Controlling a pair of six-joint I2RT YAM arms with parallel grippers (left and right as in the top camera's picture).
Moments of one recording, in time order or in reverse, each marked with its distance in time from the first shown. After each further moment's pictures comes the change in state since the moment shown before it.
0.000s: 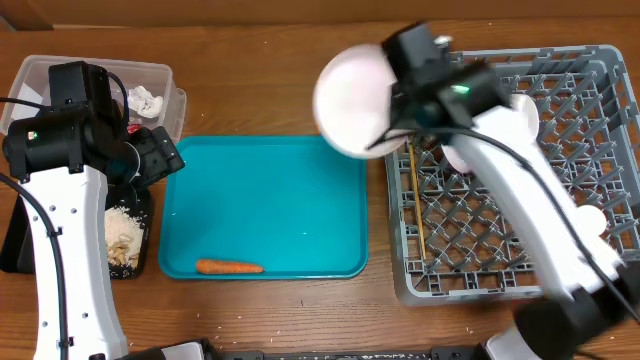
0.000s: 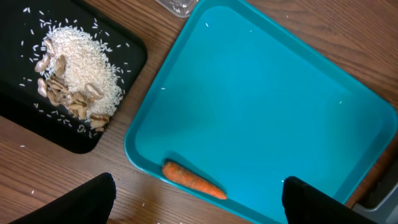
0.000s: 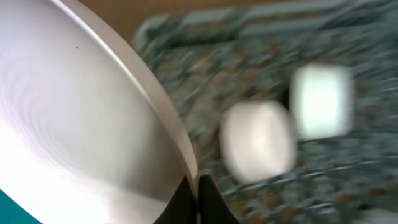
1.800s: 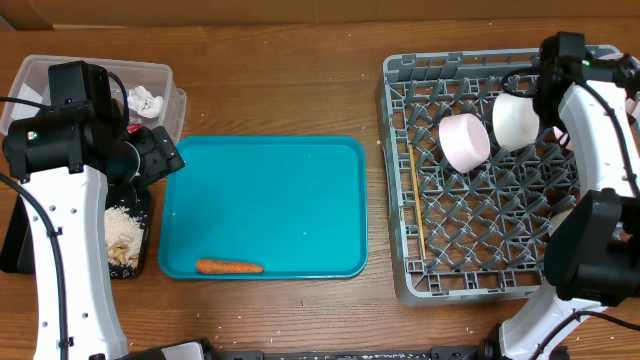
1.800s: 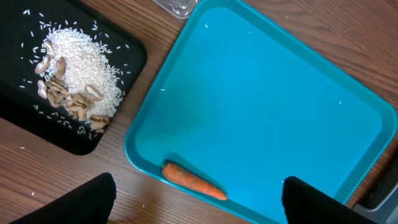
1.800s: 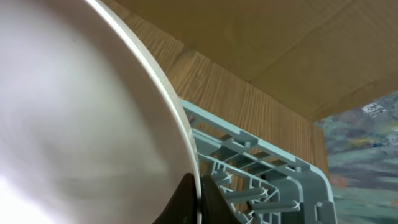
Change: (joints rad) left arm 0.000 0.000 0.000 0.003 0.000 0.004; right arm -0.592 0.228 -0.178 0.080 0.625 0.346
